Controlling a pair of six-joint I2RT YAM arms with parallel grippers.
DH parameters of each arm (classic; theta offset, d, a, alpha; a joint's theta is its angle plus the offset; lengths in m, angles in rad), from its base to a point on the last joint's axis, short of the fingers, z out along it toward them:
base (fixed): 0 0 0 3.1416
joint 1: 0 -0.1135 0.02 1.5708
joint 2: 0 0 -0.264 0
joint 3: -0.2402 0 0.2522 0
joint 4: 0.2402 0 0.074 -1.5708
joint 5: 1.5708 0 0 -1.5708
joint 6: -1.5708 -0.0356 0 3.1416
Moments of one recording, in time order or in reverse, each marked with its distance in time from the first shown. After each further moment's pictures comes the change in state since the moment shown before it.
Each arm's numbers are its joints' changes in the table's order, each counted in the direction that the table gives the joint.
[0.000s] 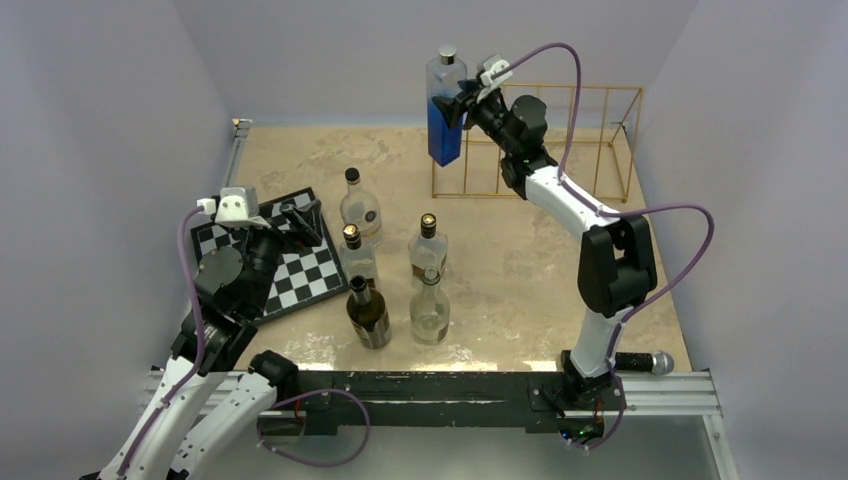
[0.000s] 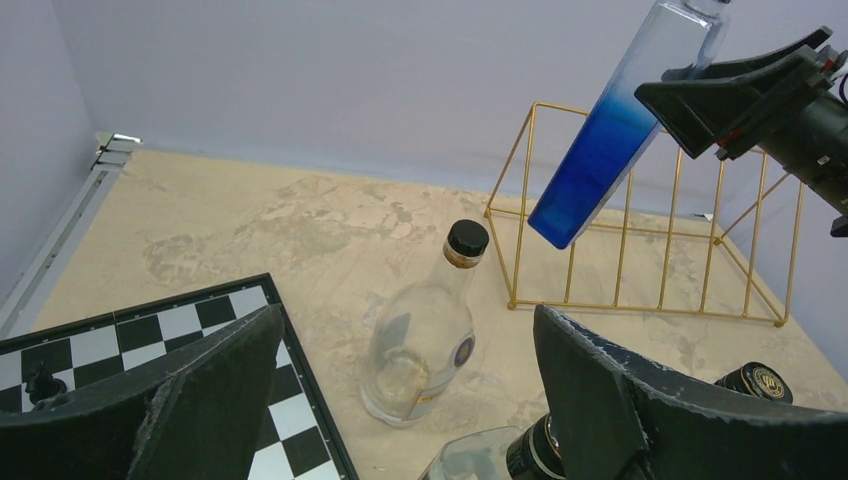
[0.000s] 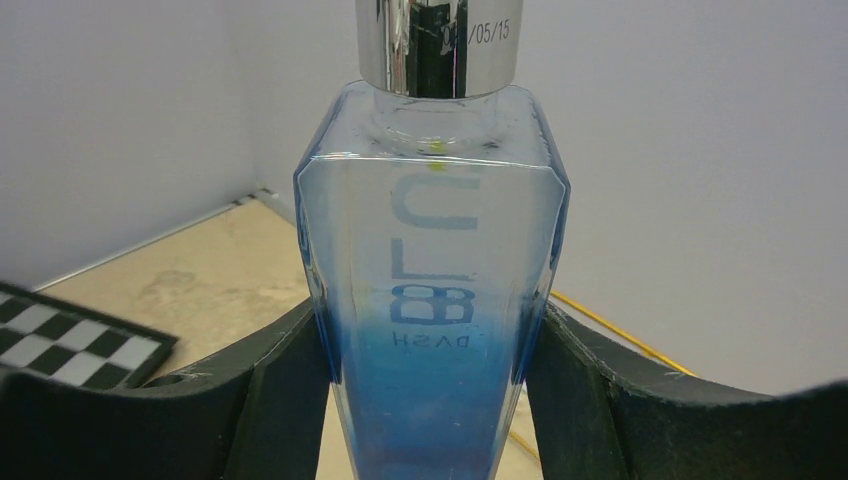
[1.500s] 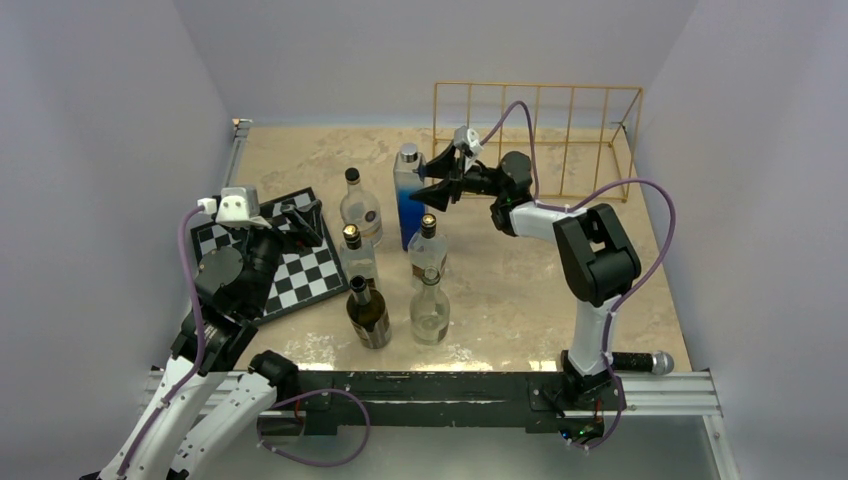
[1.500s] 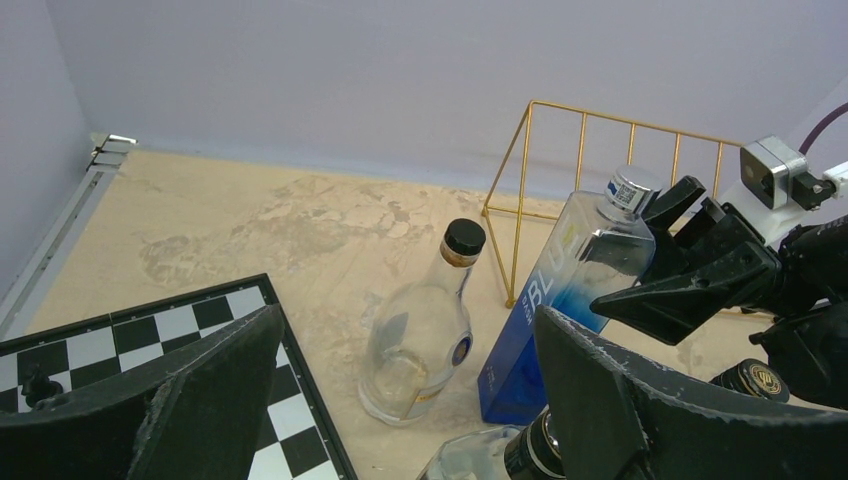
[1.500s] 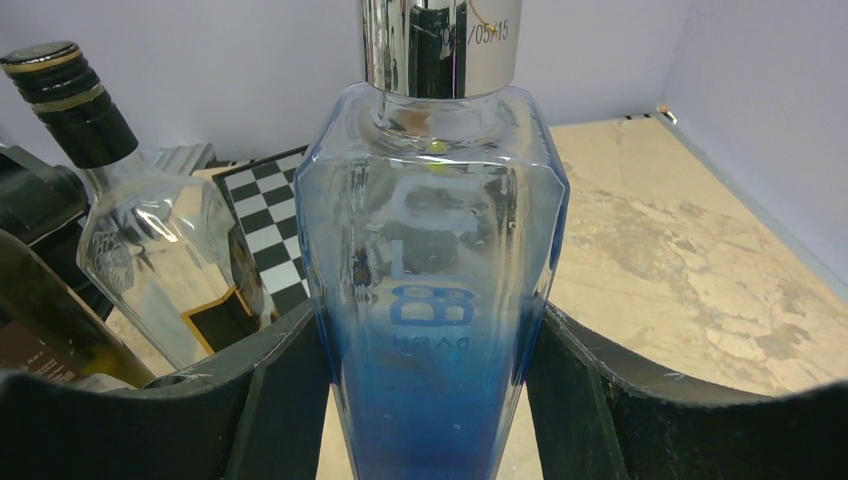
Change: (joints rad) left arm 0.000 0.000 0.000 0.000 0.008 -0.004; right arm -0.034 0.095 0.354 -0.524 -0.745 -0.351
